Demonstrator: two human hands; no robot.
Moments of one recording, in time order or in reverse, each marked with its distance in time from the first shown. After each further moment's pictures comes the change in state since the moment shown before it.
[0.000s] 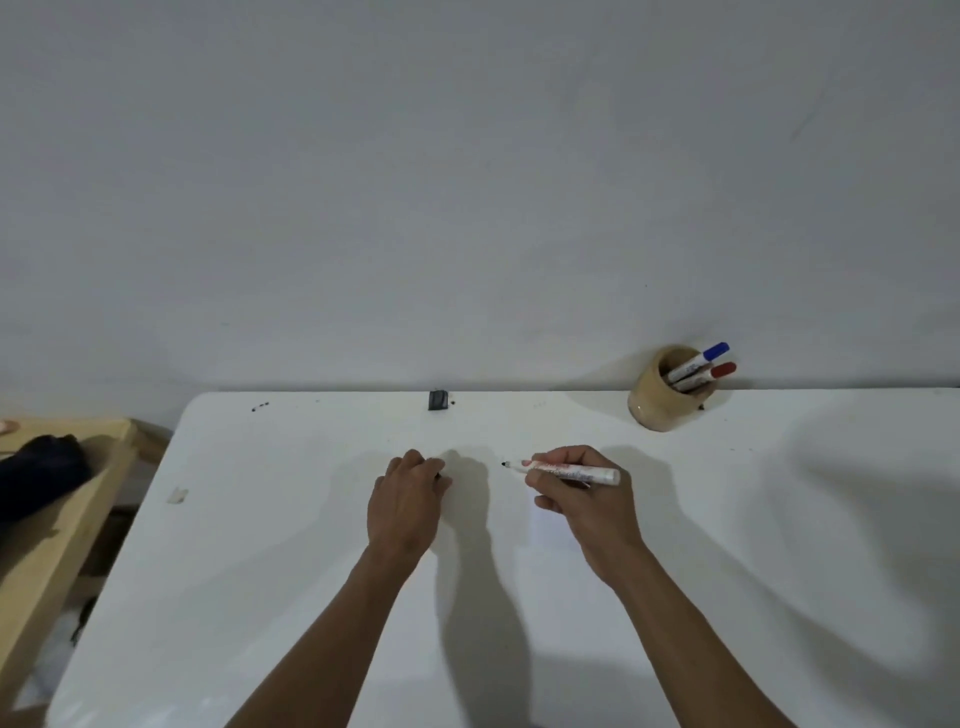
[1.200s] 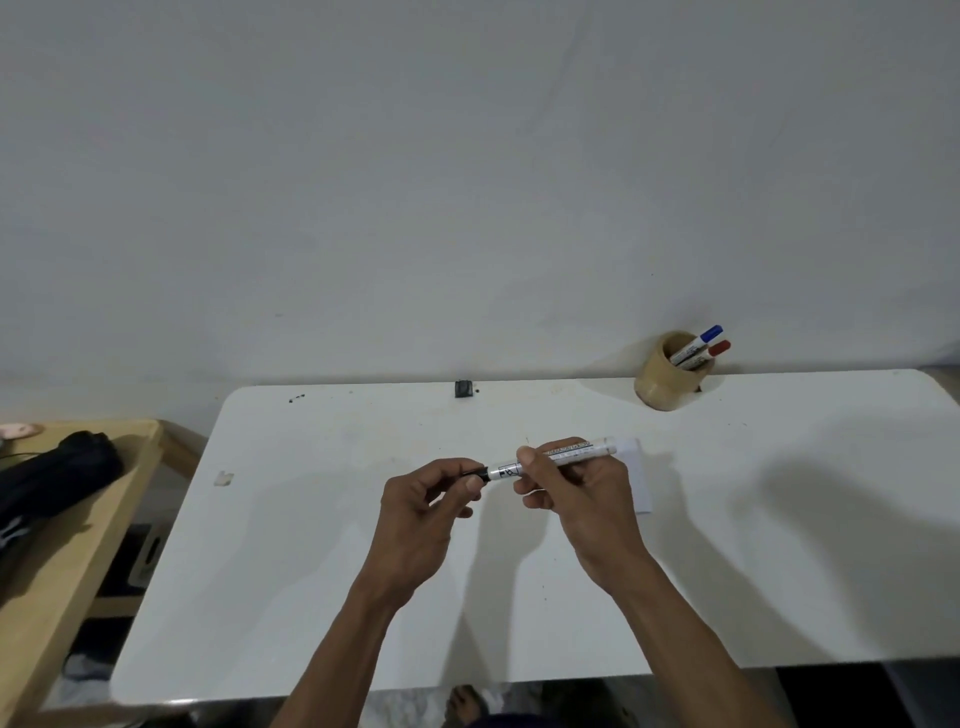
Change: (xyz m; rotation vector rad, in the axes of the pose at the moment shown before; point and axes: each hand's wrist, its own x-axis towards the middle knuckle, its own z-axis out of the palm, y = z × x) left_hand -0.101 -0.017 -0.071 -1.101 -0.024 0.098; right_hand -0.092 -0.014 0.061 -0.046 -0.038 -0.152
